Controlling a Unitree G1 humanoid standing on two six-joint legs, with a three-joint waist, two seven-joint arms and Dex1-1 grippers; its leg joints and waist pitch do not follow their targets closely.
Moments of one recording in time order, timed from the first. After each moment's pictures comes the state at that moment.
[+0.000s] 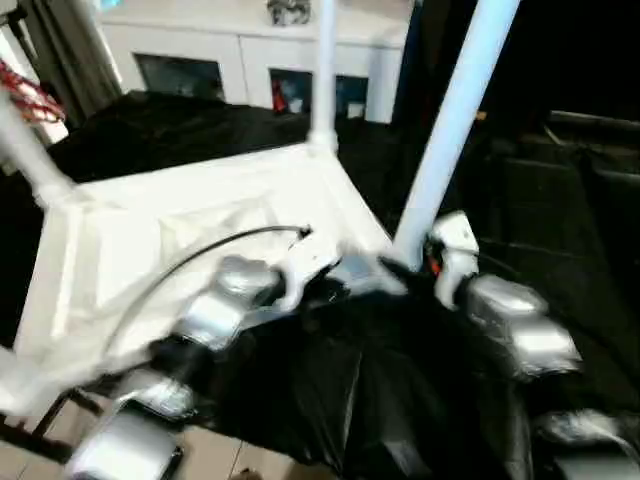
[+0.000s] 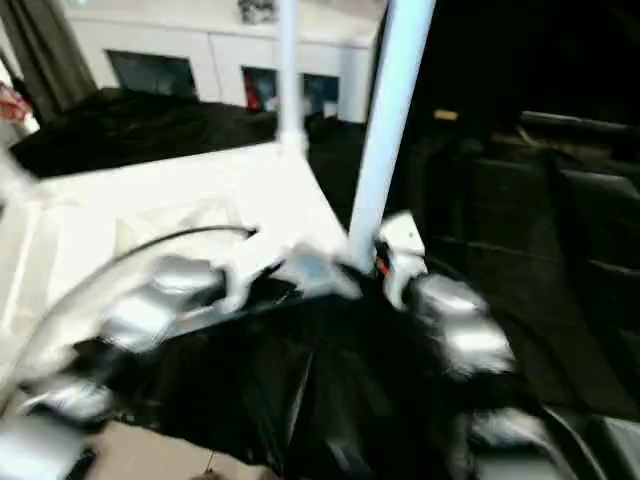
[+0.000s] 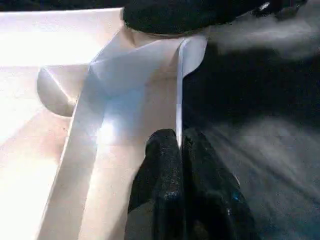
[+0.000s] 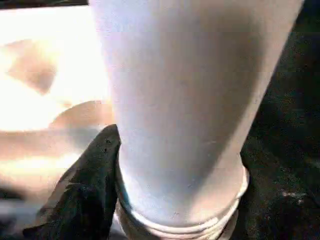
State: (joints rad) left arm -0.67 0.12 -0.32 0.60 0.08 0.31 -0.73; right arm -0.56 -0.15 -0.03 0.67 0.12 0.13 0.39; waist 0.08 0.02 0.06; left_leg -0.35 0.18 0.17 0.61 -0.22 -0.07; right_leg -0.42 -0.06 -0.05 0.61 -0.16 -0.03
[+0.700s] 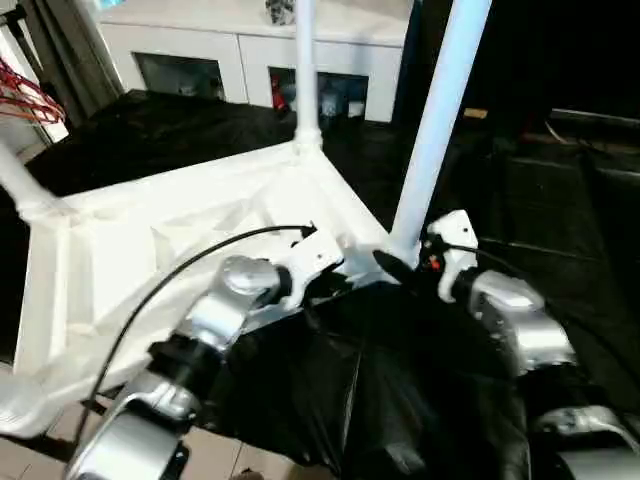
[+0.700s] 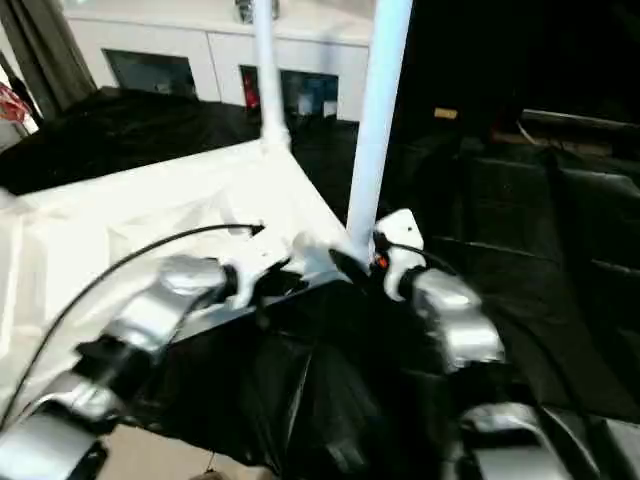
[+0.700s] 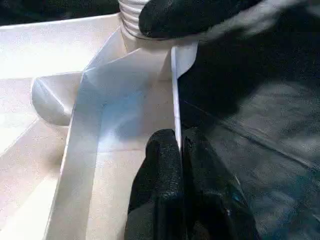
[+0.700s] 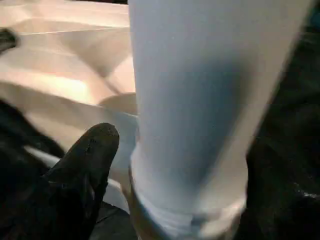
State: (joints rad) left arm -0.60 0.23 -0.33 0.51 0.06 0.20 -0.92; right arm -0.49 -0.31 0.04 0.57 0.15 0.07 0.80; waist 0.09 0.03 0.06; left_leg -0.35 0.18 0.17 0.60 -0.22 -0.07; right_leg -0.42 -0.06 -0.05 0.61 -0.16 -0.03
